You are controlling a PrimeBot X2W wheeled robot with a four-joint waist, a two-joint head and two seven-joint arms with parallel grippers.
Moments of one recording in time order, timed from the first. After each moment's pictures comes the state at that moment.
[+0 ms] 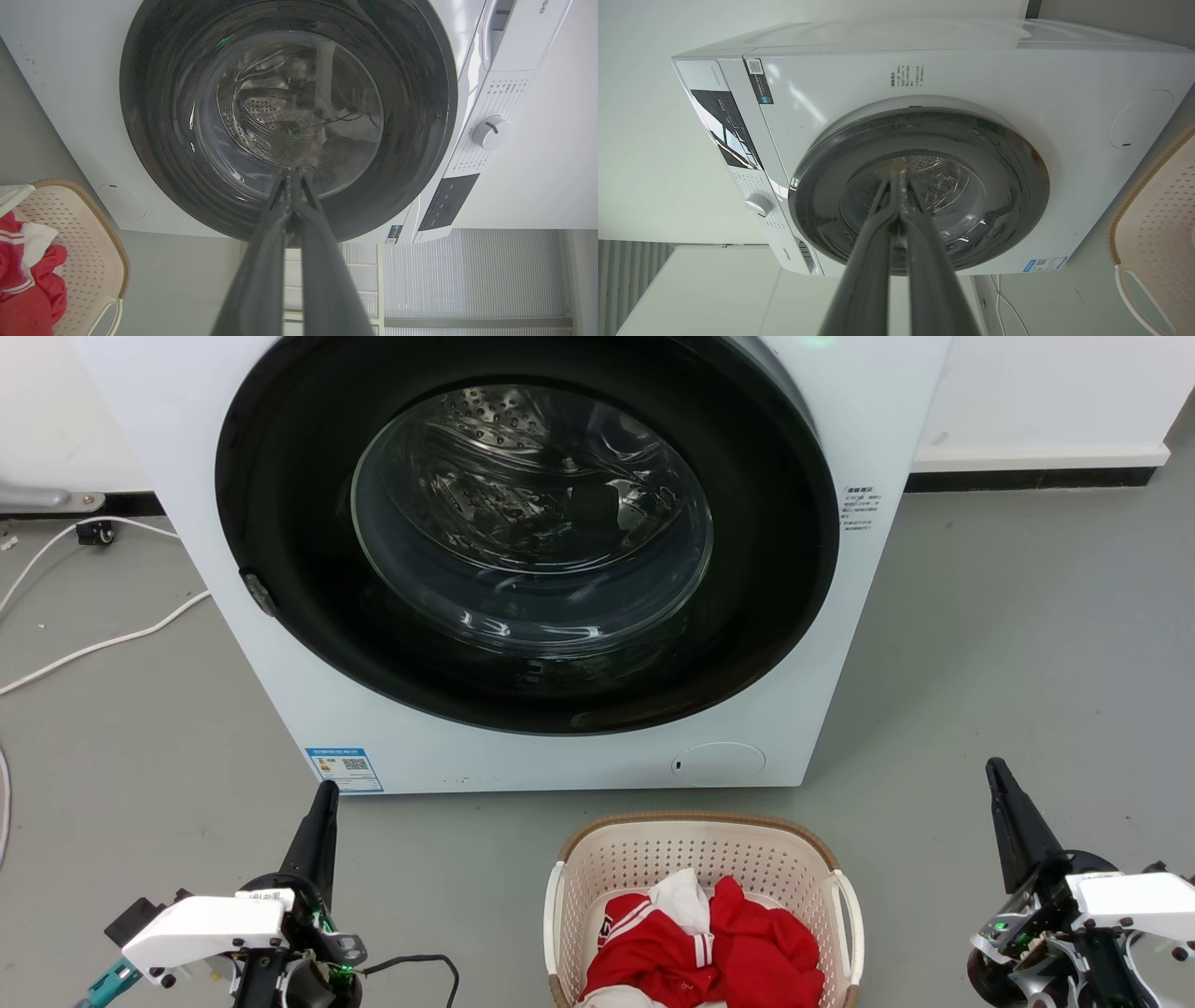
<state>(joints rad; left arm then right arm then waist) -0.10 0.05 0.11 0.25 -1.61 -0.13 0.11 -0.10 -0.06 -0.11 0.25 1.62 0.13 0.11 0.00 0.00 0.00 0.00</state>
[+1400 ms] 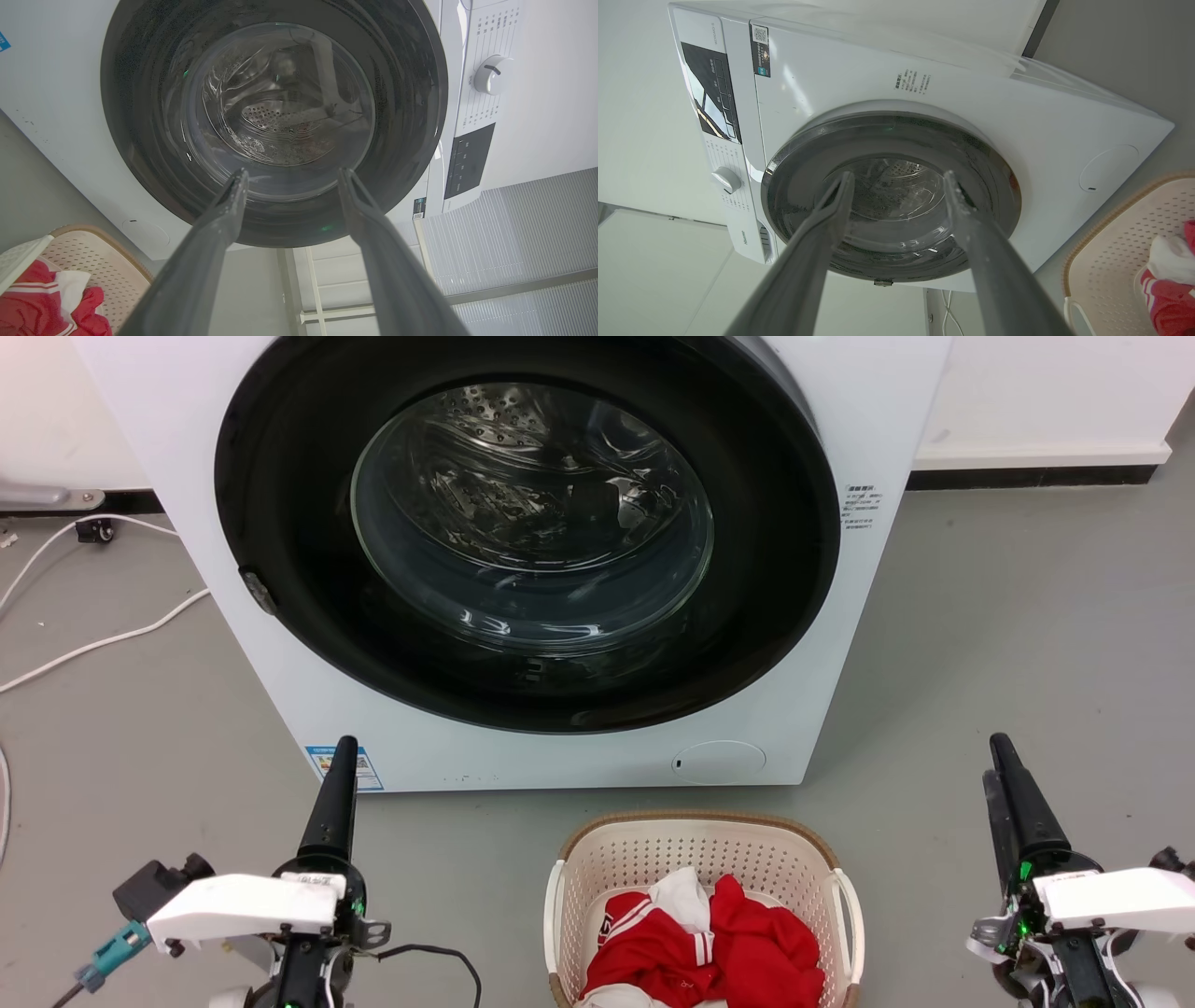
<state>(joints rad) -0.10 0.05 0.04 0.17 -1.41 -0.13 0.02 -0.08 -0.06 -0.06 0.19 1.44 0.13 0.02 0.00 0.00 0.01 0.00</state>
